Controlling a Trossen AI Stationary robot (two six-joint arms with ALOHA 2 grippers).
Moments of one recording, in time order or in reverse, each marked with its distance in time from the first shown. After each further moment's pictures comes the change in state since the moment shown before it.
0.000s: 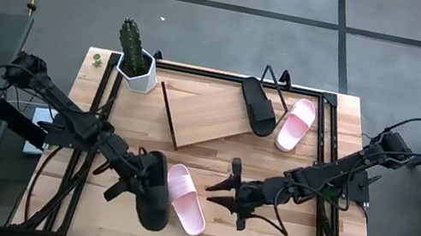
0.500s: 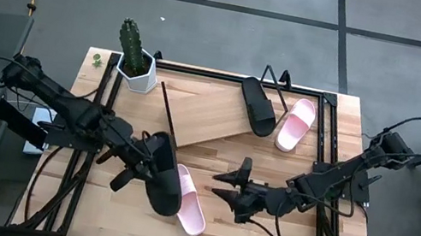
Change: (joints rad) left arm 0.099 -0.003 0.303 -0.348 -0.036 0.163; right arm 0.076 0.000 0.000 -0.035 0.344 -0.234
